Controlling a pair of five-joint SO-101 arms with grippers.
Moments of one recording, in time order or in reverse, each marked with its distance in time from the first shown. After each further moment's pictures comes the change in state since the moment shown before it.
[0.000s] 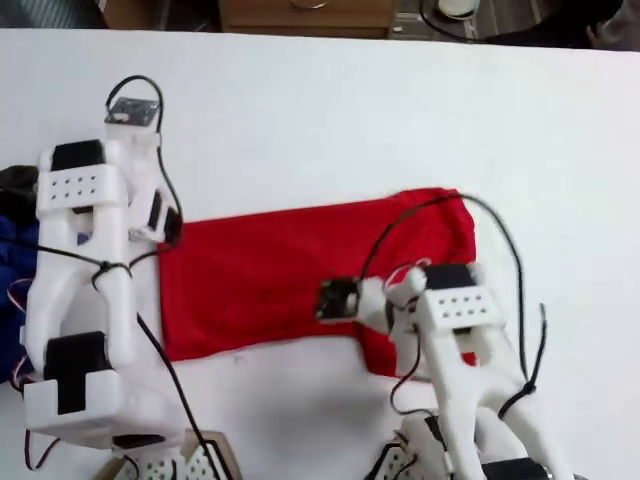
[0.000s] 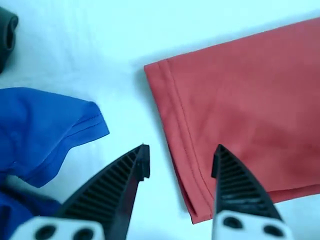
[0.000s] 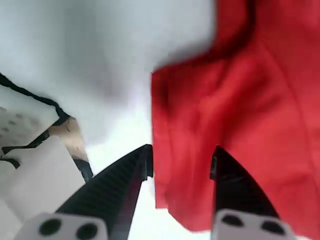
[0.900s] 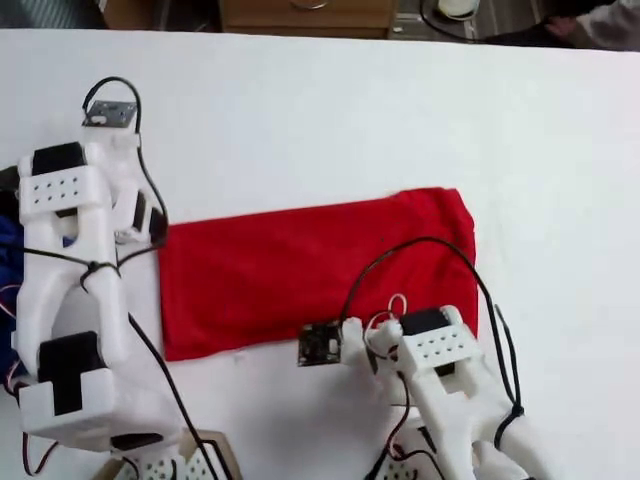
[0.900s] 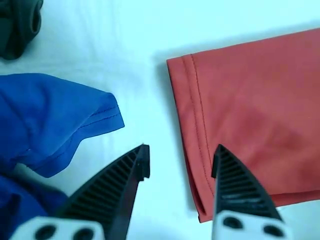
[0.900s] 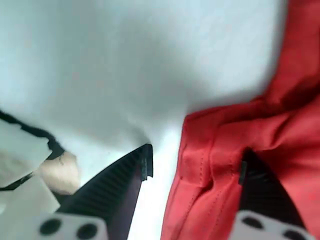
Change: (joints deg) left arm -3.1 0.0 0.0 0.0 0.0; right arm -5.8 -1.8 14.8 -16.9 -3.4
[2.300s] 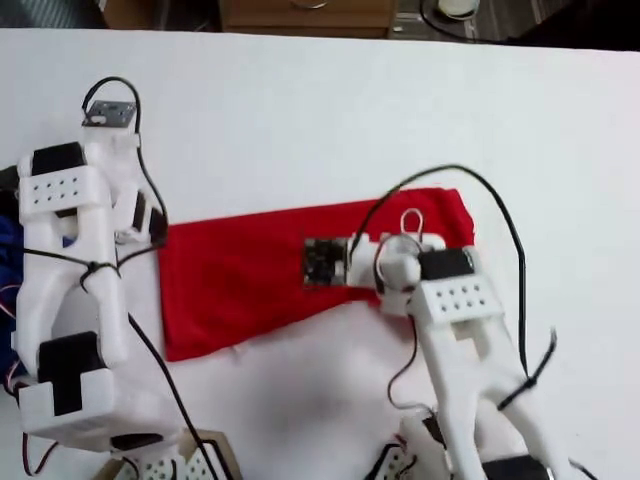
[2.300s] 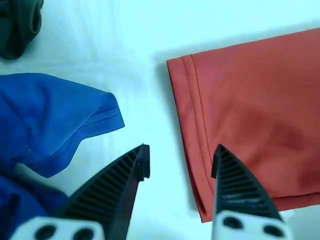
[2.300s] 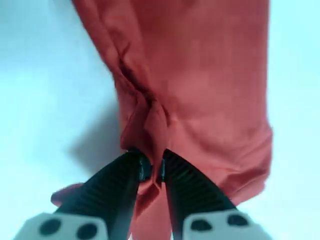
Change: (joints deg) left arm 0.0 0.0 0.0 0.0 0.0; right arm 5.4 5.9 -27.4 -3.2 6.7
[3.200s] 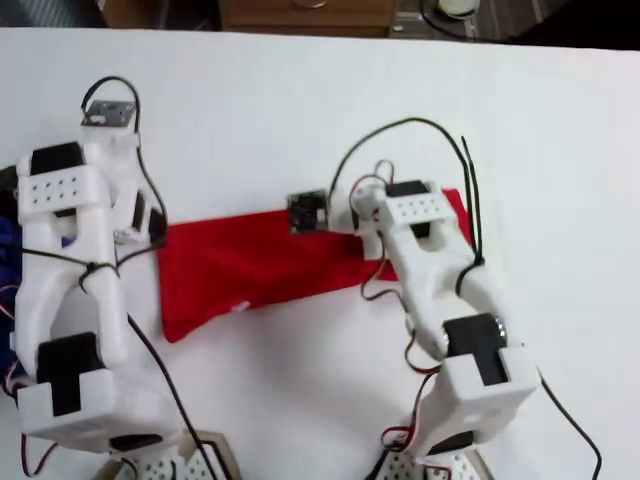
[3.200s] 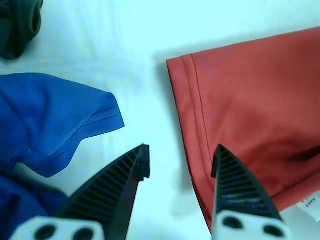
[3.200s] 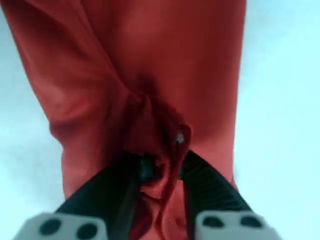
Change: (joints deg) left arm 0.0 0.0 0.0 0.0 0.0; right arm -0.4 38.2 -25.1 -9.3 6.0
